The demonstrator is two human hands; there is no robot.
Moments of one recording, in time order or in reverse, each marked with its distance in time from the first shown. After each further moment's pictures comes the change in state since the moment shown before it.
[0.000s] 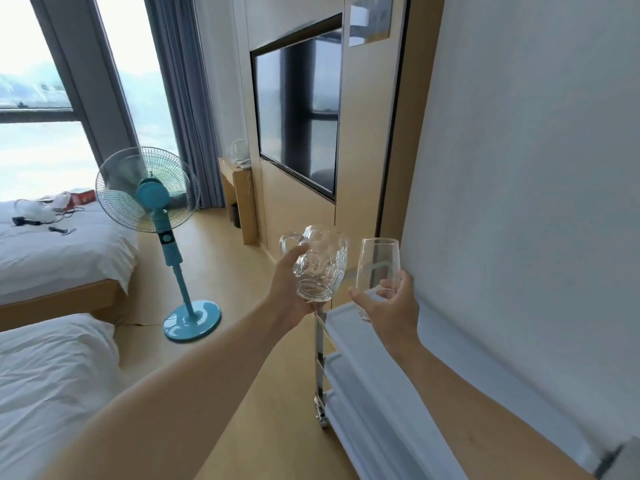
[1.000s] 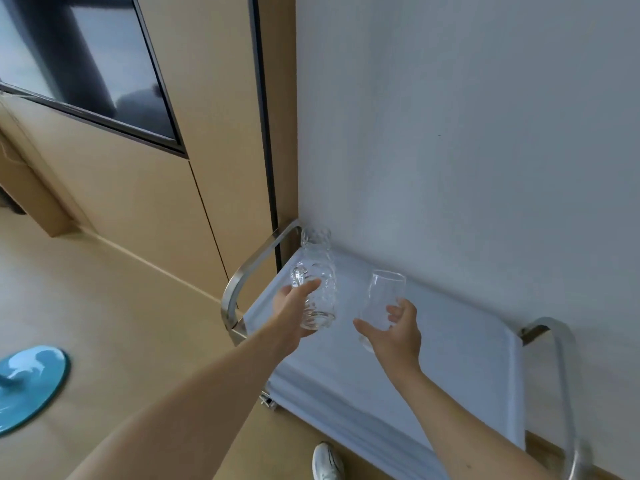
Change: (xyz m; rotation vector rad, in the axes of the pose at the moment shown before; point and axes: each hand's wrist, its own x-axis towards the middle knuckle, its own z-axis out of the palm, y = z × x) left_hand 0.269 -0.123 0.017 0.445 -0.155 -0.449; right_hand 0.077 0.174 0.013 -0.207 0.538 0.470
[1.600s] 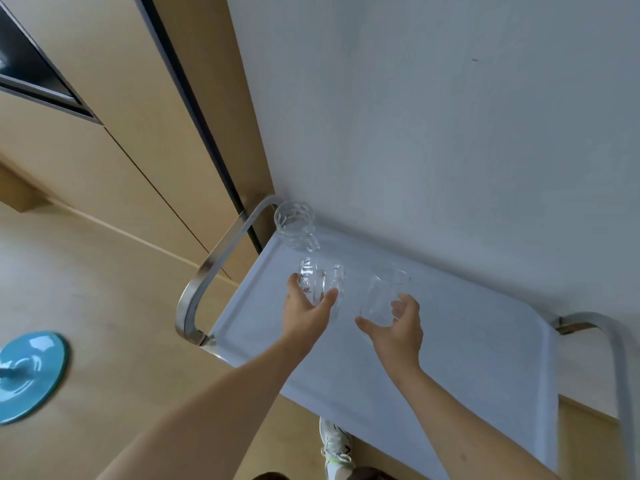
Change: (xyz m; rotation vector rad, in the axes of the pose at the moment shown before) left_hand 0.134 -0.042 0.069 0.564 0.107 0.171; right_hand 0.118 0.072 0.033 -0.048 0.015 0.227
